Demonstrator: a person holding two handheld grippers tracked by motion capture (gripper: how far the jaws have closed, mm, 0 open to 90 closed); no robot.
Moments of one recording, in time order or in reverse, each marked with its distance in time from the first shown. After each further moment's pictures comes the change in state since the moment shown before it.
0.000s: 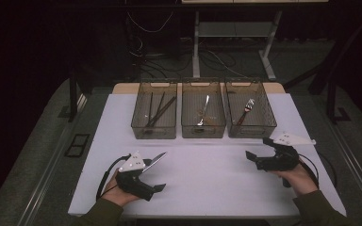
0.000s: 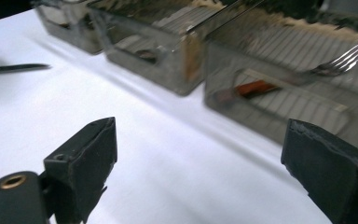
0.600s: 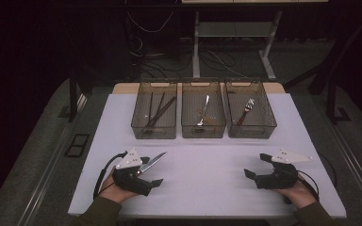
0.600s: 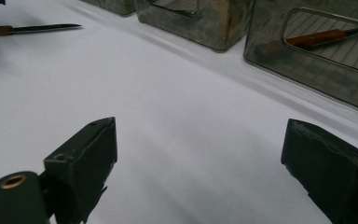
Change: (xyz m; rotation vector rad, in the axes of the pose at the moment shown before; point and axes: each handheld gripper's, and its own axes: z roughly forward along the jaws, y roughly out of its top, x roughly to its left) left arm 0.007 0.005 -0.011 0.013 0.052 0.003; right arm 0.020 -0.032 -0.008 0.052 0.059 -0.011
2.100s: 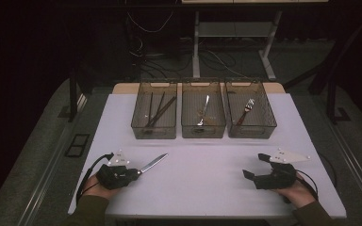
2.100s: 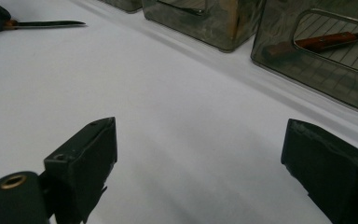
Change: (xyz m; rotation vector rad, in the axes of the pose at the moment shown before) left arm 0.031 -0.029 -0.018 0.255 0.096 -0.040; right arm 0.001 0.002 0.001 0.015 0.015 -0.020
